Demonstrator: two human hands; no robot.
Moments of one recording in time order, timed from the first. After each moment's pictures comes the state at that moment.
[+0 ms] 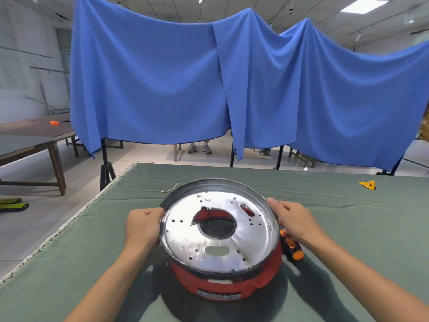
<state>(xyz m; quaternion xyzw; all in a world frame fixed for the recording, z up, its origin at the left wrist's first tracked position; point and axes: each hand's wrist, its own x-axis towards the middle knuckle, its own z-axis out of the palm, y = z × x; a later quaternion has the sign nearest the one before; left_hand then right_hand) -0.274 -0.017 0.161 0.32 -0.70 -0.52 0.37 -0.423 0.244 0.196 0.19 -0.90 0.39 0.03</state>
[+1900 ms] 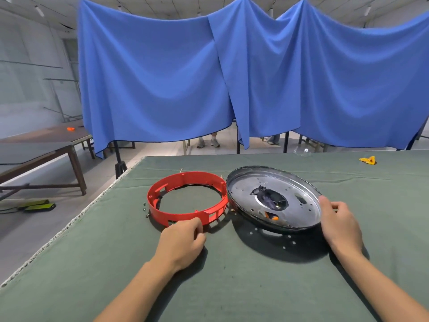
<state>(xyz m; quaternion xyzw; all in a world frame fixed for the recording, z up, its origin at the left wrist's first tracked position) -0.238 0.065 0.134 0.14 -0.96 -0.14 0.22 -0.413 0.338 0.136 -0.03 -0.85 0.51 0.14</state>
